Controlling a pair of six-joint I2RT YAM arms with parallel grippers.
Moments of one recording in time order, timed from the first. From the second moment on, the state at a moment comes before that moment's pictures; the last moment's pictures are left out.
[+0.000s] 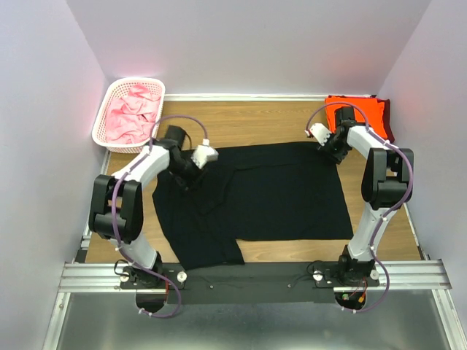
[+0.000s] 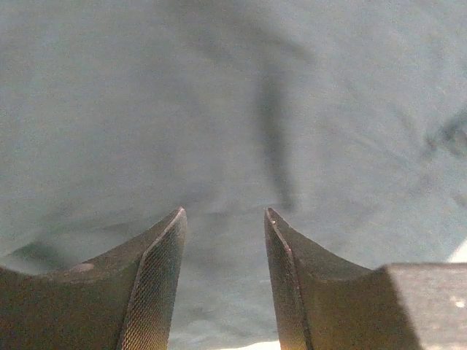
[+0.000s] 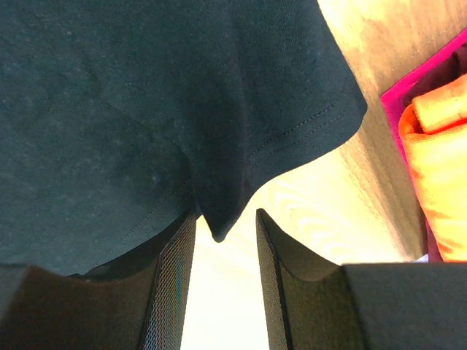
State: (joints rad) left arm -0.18 1.67 1.16 -0.83 0.54 0.64; right arm -0.02 1.98 1.42 -0.64 -0.02 -1.01
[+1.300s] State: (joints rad) left arm -0.40 1.68 1.03 -0.80 0.44 0.66; right arm -0.02 2.00 1.43 -0.64 -0.02 -1.02
